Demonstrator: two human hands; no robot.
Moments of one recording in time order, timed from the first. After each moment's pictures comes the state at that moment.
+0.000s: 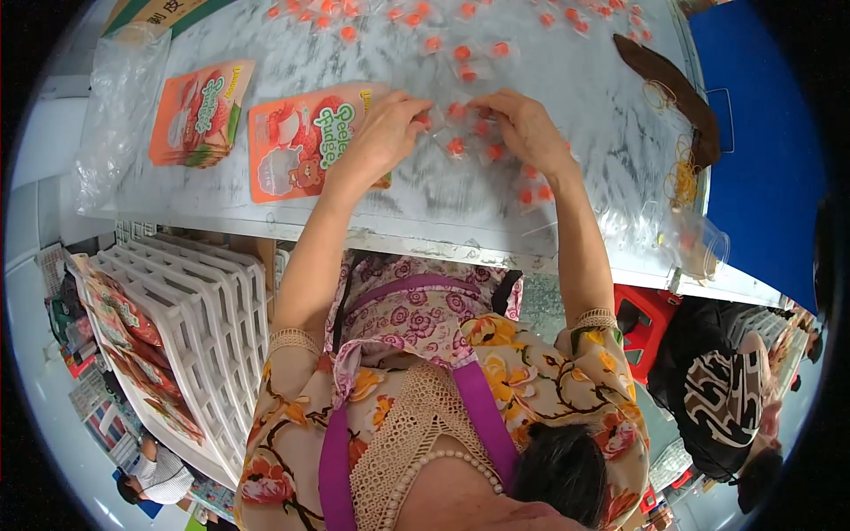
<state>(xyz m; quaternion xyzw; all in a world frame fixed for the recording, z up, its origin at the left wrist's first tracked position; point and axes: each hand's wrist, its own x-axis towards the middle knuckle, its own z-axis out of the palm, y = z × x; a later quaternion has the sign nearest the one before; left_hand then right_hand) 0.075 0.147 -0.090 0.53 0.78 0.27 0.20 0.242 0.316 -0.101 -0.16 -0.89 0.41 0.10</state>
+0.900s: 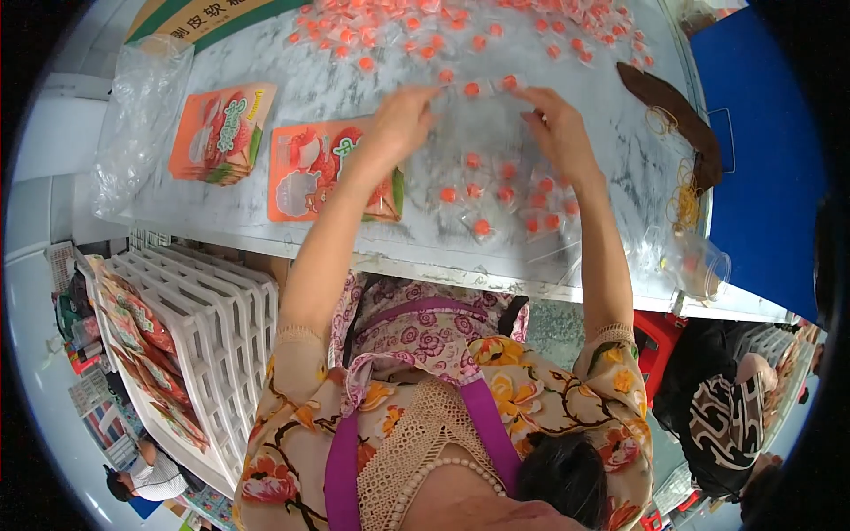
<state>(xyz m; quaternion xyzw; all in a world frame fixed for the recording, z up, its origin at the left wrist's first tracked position) 0.044 0.185 -0.085 0.53 0.78 0.29 0.14 0.242 0.358 -0.092 -0.18 -0.90 0.33 0.23</state>
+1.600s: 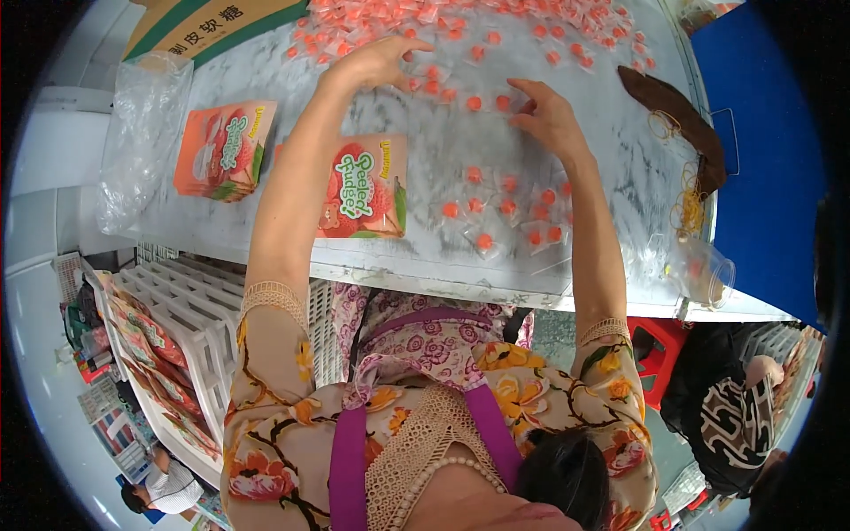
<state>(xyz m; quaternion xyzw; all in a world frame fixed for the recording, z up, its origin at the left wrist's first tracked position) -0.068 0.262 -0.070 0.58 0.75 0.12 0.29 0.214 0.388 -0.117 -0.25 -0.86 0.41 0.17</state>
